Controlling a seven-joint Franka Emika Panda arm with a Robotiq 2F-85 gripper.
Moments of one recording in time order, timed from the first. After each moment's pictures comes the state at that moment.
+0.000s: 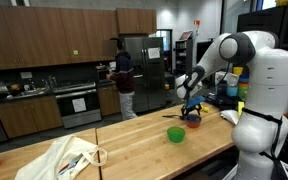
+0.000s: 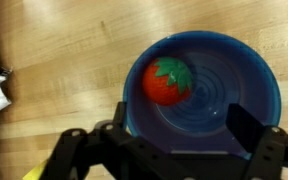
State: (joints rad) arm -0.15 0.02 -0.12 -2.38 -0.35 2.24 0.42
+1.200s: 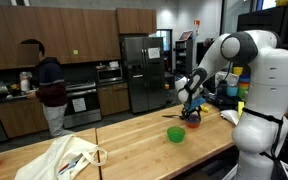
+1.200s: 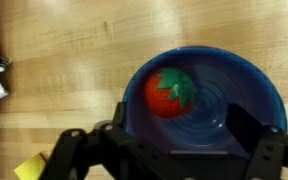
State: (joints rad) arm -0.13 0.00 -0.12 -2.44 -0.43 2.29 0.42
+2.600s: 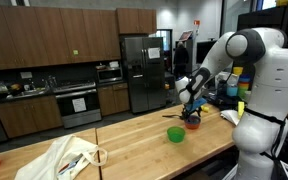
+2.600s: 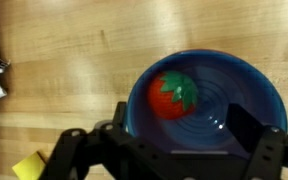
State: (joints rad) arm -0.12 -0.06 -0.11 -2.50 -0.45 2.31 0.42
